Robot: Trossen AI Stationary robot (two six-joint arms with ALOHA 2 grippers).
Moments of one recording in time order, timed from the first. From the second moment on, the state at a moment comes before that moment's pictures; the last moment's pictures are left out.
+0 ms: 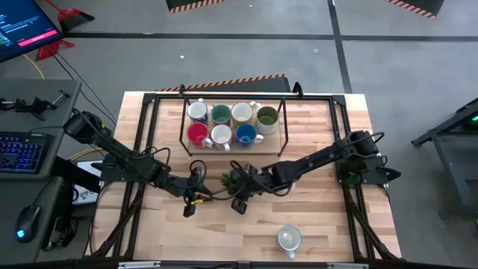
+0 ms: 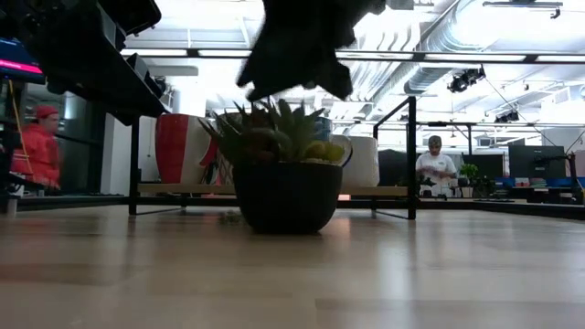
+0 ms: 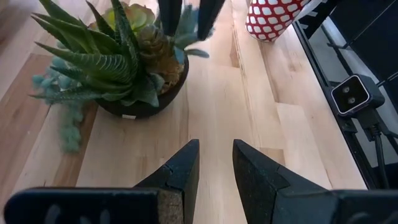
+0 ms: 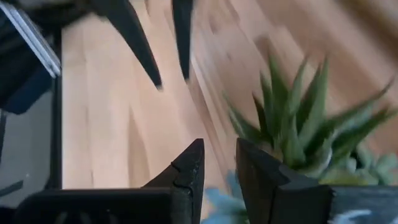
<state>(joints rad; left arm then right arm) -0.51 1.29 0.51 0.18 -0.25 -0.45 0.30 1.91 1.41 -0.31 0.17 0.63</state>
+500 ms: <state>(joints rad) -0.51 1.29 0.51 0.18 -0.19 -0.45 0.39 1.89 1.98 -1.19 0.37 0.43</state>
